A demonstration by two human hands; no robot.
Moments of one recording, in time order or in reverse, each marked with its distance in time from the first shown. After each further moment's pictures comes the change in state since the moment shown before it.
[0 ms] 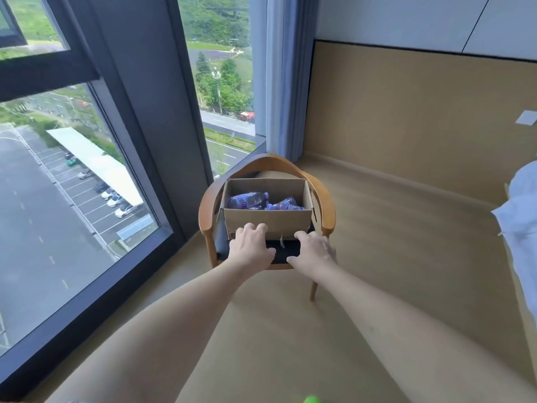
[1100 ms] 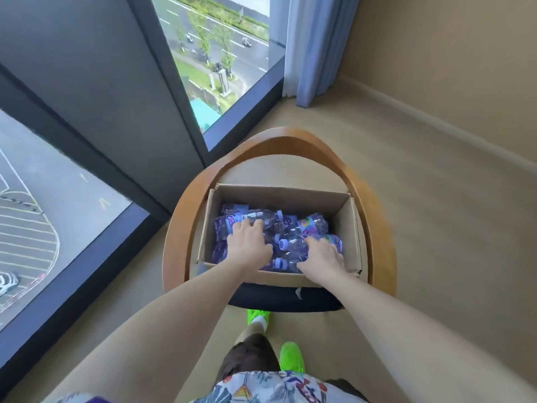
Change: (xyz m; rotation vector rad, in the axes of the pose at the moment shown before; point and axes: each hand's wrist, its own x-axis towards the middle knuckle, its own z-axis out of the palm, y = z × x) left_hand 0.462 -0.100 0.107 -0.031 -0.312 -0.238; right_hand 0.469 0.011 0.100 -0.088 -0.447 0.161
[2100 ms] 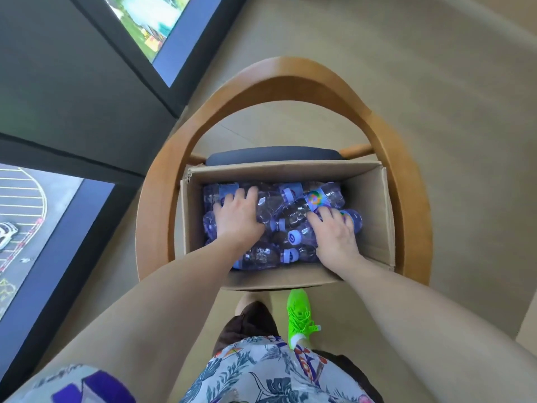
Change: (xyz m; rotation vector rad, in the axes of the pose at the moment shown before) left_hand 0.140 -0.049 0.054 0.236 -0.107 0.111; right_hand 0.115 0.024 0.064 -0.317 0.082 -0.131
